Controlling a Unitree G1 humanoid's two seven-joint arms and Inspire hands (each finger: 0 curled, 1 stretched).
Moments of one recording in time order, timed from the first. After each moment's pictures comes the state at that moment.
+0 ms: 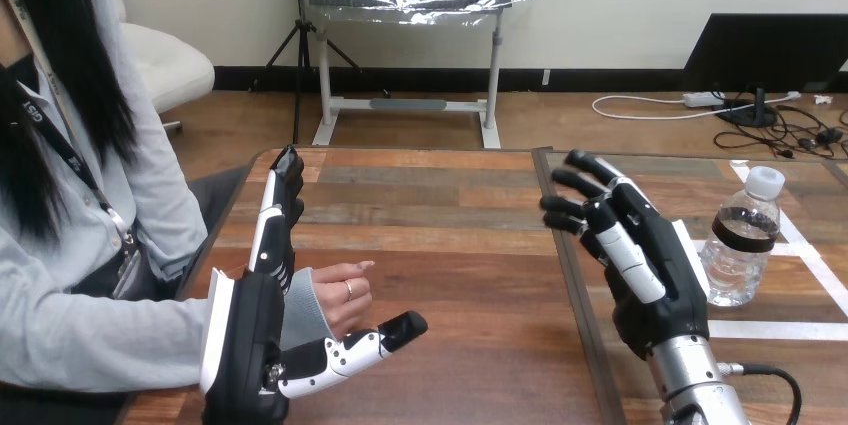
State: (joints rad) left arm 0.12 0.04 -0.02 0.46 0.19 -1.03 0.11; right arm -0.41 -0.08 -0.33 1.14 0.28 -0.79 0.56
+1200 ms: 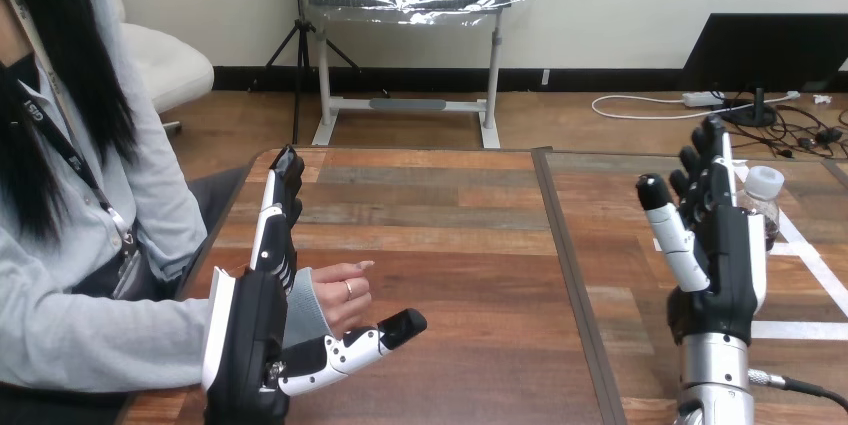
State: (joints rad) left arm 0.11 0.03 -0.02 0.47 0.14 -1.02 0.07; right arm -0.41 -0.09 -0.31 1.19 0.10 -1.06 0.09
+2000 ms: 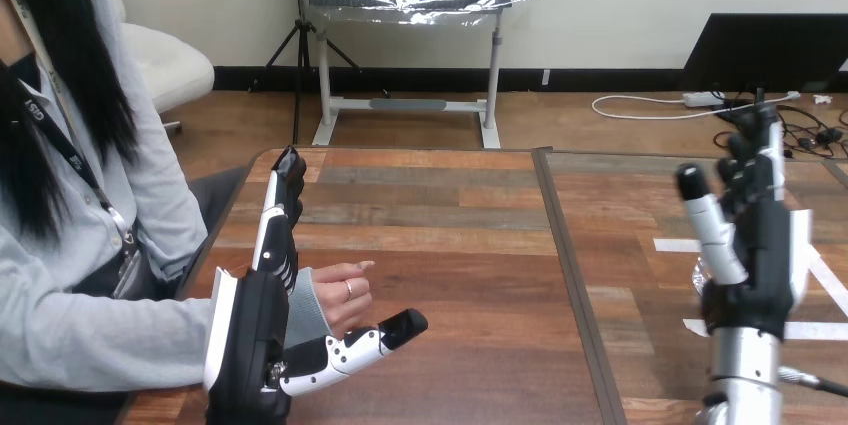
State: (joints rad) left arm 0.11 0.03 -0.02 0.48 0.15 -1.03 0.07; right arm -0.44 -0.13 -0.35 1.22 0.13 -1.13 0.07
